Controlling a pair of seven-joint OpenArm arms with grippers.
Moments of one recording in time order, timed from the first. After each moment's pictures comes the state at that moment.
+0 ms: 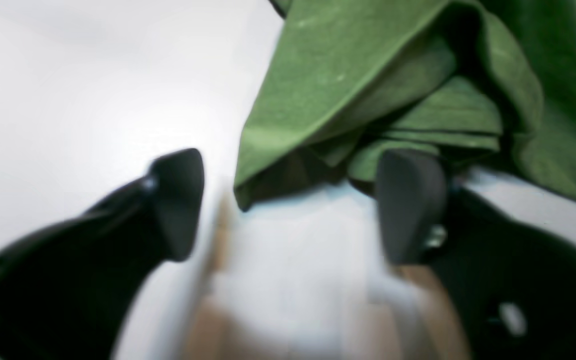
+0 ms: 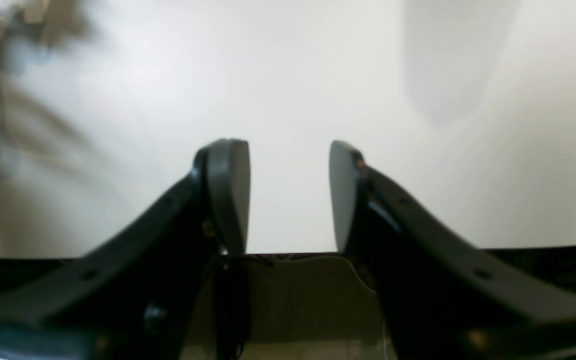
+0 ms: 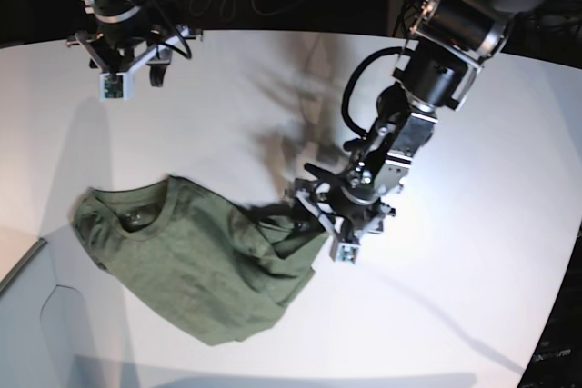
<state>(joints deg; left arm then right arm) -22.1 -3.6 27.4 46.8 -23.2 0.1 12.4 -37.6 1.4 4.1 116.0 -0.2 0.0 -34.4</state>
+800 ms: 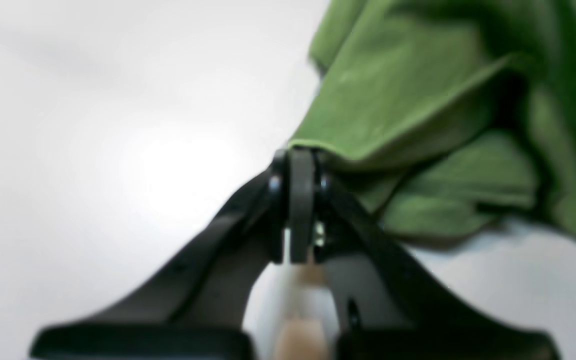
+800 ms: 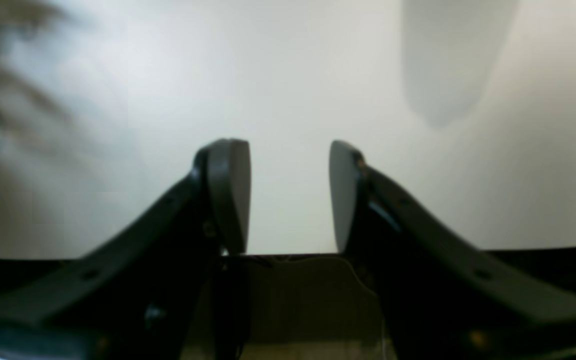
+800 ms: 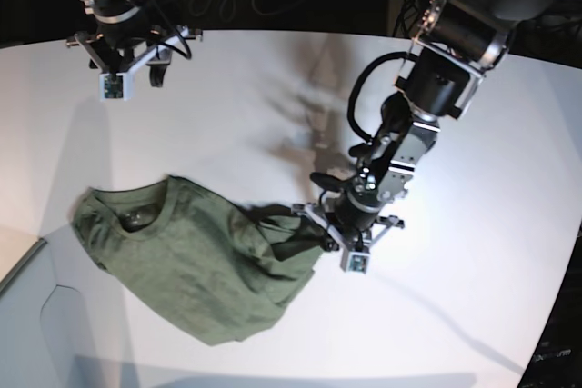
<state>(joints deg) -24.3 -4.0 27.4 42.7 -23.4 0.5 3.1 -37.4 1.6 4.1 115.9 -0.2 0.0 -34.5</state>
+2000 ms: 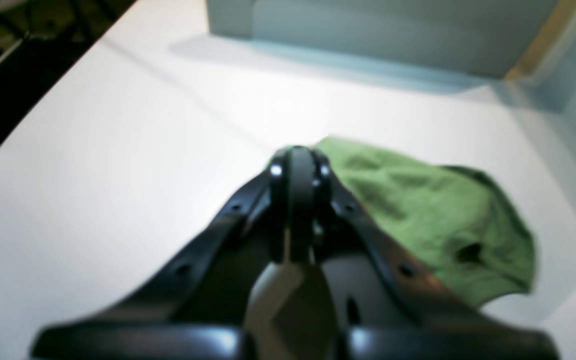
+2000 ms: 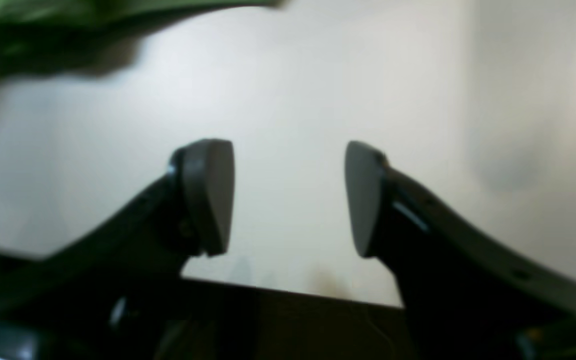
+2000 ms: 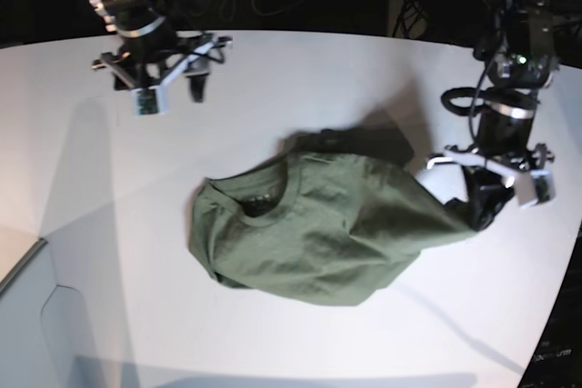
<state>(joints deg) 18.7 -14.5 -8.1 112.7 -23.4 0.0 15.7 -32.9 4.5 -6.0 115.8 0.0 0.1 -34.7</state>
